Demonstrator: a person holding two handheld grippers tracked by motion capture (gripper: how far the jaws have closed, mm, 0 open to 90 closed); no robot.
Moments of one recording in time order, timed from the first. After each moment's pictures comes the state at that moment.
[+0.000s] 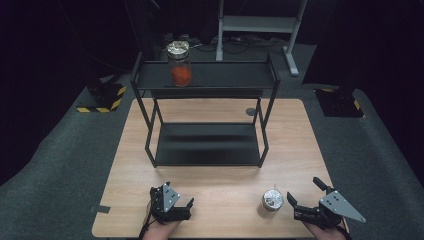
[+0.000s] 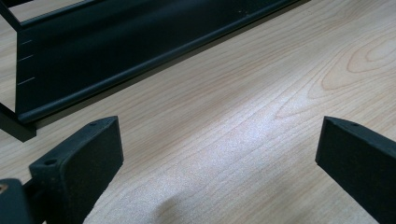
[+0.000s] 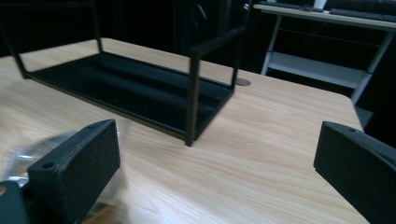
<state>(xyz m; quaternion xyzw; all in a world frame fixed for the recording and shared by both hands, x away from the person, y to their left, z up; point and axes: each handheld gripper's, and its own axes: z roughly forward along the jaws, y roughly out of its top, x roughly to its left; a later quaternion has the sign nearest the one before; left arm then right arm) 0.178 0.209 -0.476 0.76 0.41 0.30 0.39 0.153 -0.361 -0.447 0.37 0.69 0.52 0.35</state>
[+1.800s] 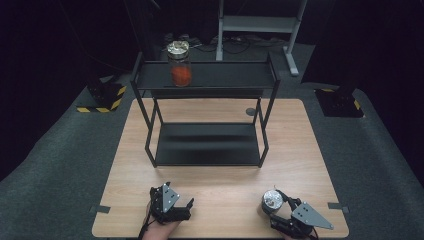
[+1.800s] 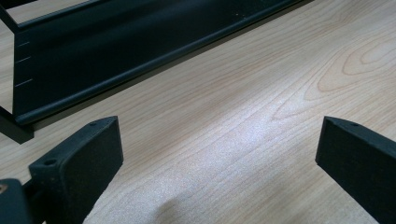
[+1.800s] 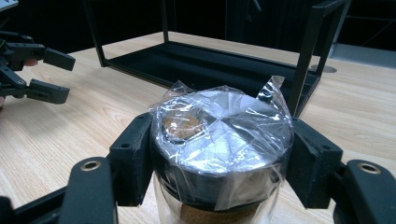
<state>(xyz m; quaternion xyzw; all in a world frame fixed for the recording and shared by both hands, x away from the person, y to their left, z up) 0.177 0.213 -0.477 0.76 0.41 0.30 0.40 0.156 -0.329 -0.488 0.33 0.71 0.56 0.27</state>
